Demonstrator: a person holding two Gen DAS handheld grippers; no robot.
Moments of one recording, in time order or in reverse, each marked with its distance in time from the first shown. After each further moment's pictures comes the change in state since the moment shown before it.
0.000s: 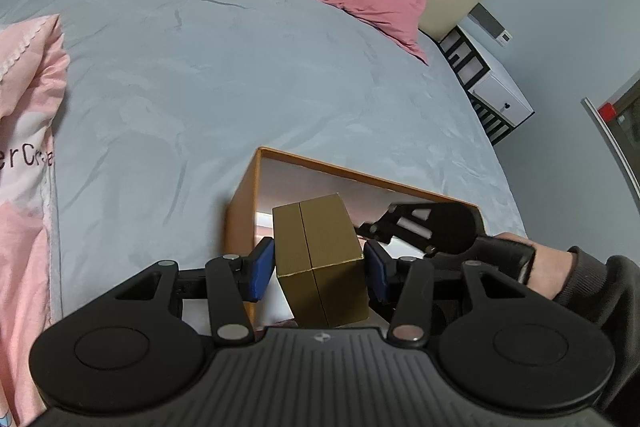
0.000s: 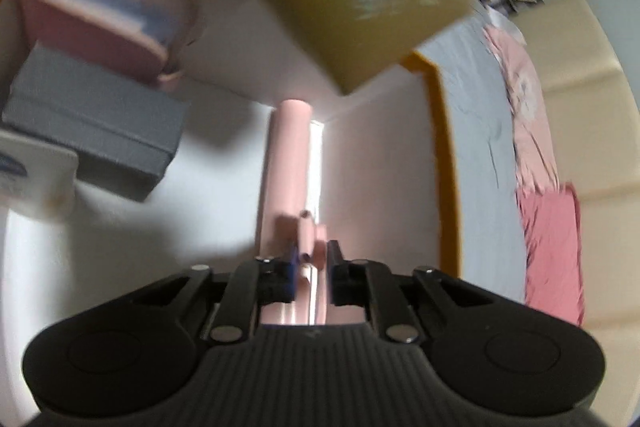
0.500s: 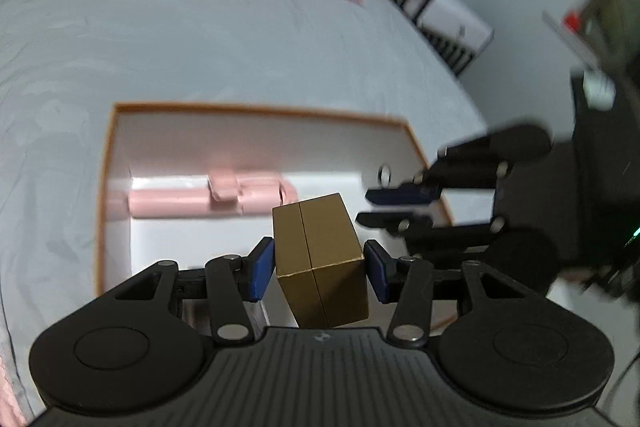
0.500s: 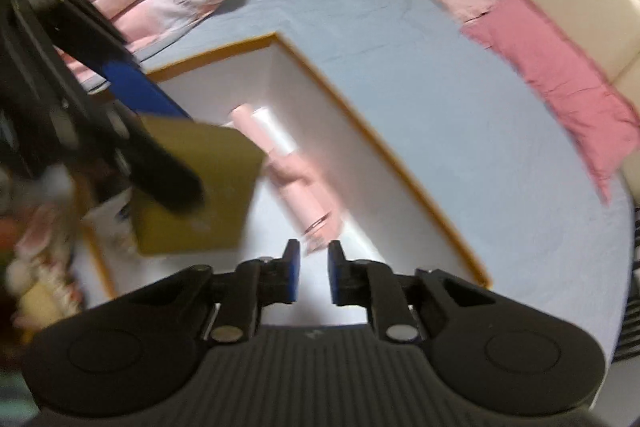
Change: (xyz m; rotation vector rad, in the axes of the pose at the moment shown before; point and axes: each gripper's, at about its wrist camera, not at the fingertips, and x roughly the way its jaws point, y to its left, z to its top) left arm 0.041 -0.103 -0.054 0.243 0.118 0.008; right arm -0.110 -0.045 -0.062 0.696 0.060 0.150
